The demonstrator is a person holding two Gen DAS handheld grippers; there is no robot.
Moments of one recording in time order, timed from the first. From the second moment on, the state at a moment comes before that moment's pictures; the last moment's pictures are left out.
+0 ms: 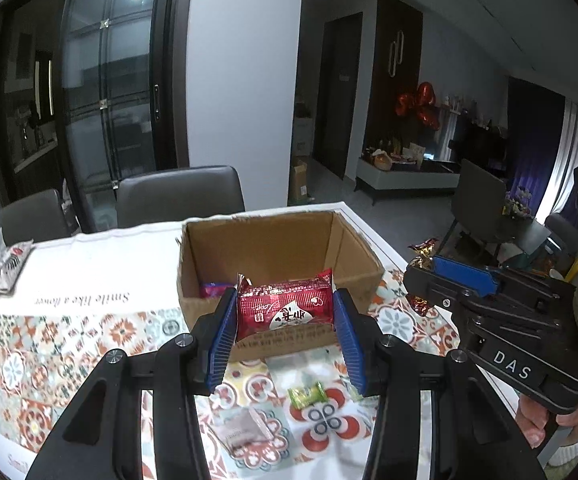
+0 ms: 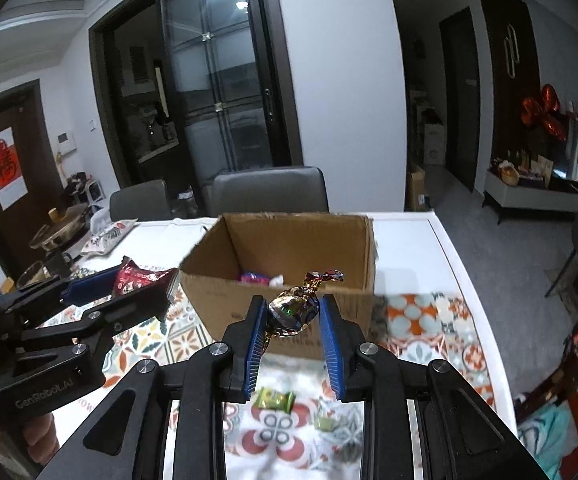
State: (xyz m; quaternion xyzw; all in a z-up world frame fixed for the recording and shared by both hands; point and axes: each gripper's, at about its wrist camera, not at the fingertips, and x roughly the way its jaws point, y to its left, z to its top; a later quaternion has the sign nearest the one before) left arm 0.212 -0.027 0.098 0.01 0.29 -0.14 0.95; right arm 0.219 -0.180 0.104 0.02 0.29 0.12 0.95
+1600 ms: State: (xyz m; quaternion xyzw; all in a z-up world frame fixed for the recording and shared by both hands) left arm 0.274 -0.033 0.092 0.06 0.31 -0.11 0.94; right arm 0.289 -0.178 0.095 -0.03 0.34 0.14 0.93
